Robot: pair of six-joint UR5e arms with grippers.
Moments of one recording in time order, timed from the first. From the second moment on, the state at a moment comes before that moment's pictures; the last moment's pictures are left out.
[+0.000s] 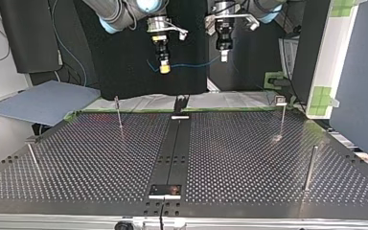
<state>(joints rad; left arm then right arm) -0.63 -1.96 -2.44 -1.83 -2.21 -1.59 2.41 -0.92 1.95 -0.96 1.89 1.56</state>
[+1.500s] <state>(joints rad) -0.61 -1.74 -2.32 -1.96 -2.21 -1.78 2.40 -1.19 1.83 -0.66 1.96 1.73</state>
